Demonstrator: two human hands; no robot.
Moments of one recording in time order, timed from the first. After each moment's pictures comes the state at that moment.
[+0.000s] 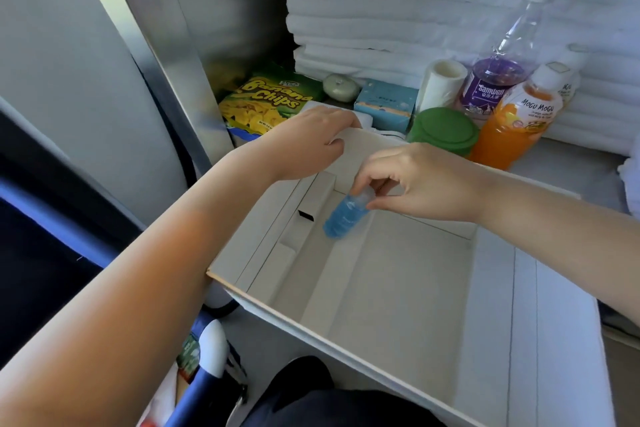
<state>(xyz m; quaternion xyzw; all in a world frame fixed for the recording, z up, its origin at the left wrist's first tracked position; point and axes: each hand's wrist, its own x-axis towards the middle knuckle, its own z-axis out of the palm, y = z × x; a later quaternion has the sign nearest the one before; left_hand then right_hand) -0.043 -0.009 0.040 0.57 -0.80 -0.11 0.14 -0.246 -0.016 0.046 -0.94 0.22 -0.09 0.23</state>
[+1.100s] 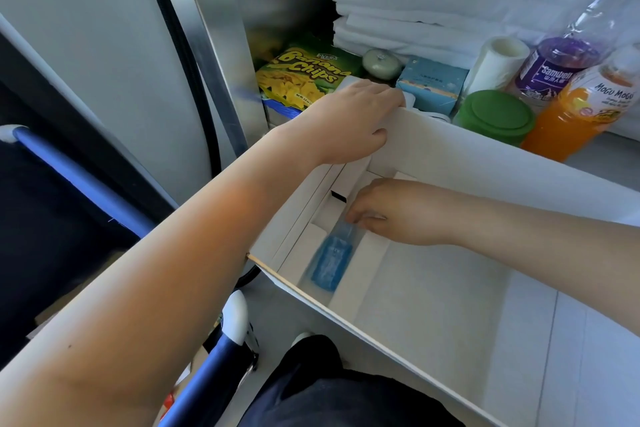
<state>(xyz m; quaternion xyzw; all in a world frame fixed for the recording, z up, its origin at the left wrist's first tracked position) -0.043 0.001 0.035 0.56 -0.81 -0.02 0.14 -0.193 0.010 -0.007 -0.94 0.25 0.13 0.20</state>
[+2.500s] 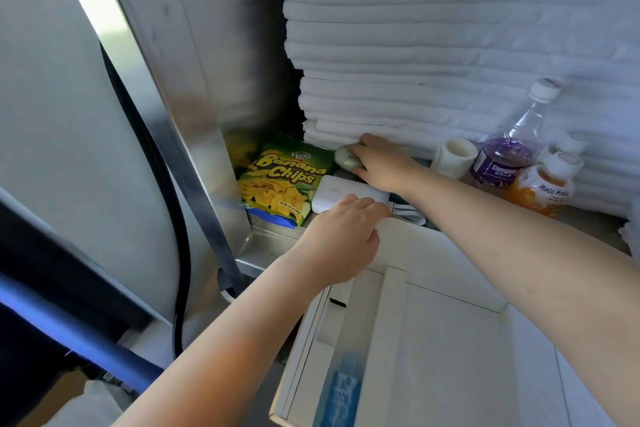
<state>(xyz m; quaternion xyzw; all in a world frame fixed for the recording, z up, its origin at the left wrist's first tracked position) -0.042 -0.005 0.037 0.56 -0.80 -0.13 0.18 -0.143 -0.182 0.016 -0.89 0.45 -0.04 -0.01</state>
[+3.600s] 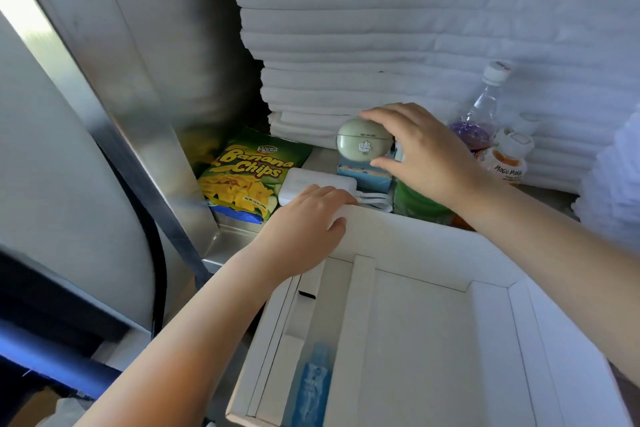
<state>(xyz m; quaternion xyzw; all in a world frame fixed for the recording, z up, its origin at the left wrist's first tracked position) -0.042 -0.007 0.036 0.56 -0.79 -0.15 0.21 -0.228 -0.084 0.086 -0.88 0.38 -0.27 -0.03</state>
